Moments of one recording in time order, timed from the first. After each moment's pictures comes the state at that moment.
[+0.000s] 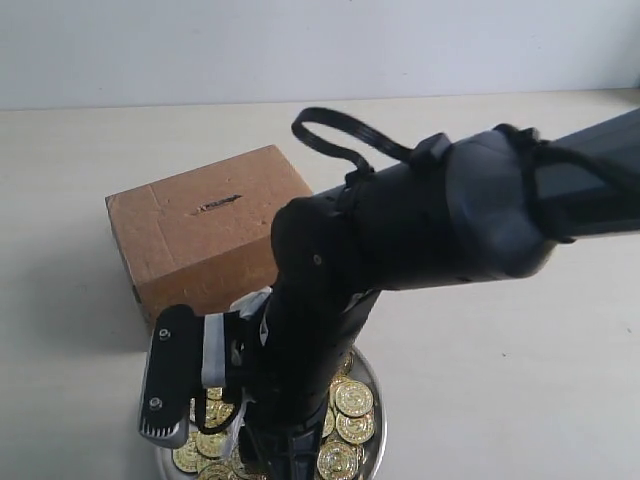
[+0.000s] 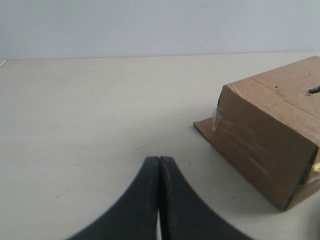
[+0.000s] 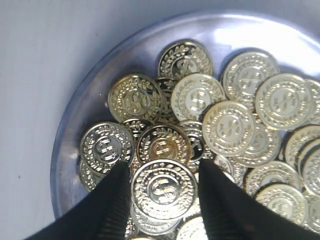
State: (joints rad) left arm 0.06 0.00 0.00 -0.33 0.37 0.36; right arm 0.87 1.88 -1.07 0.36 0.67 -0.96
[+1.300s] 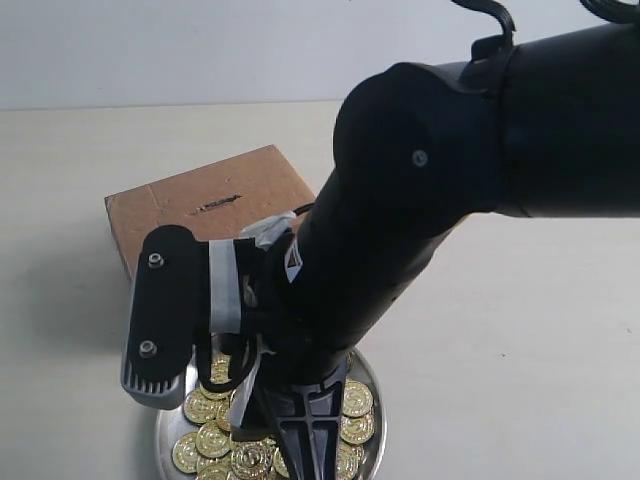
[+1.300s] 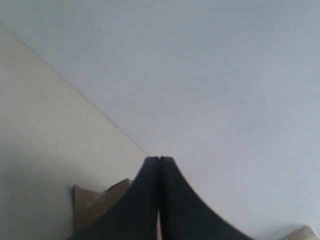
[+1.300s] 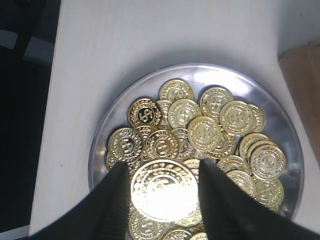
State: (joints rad) left arm 0.06 0.00 0.00 -1.10 0.15 0.27; right arm 0.87 1.64 -1.07 0.36 0.77 -0.96
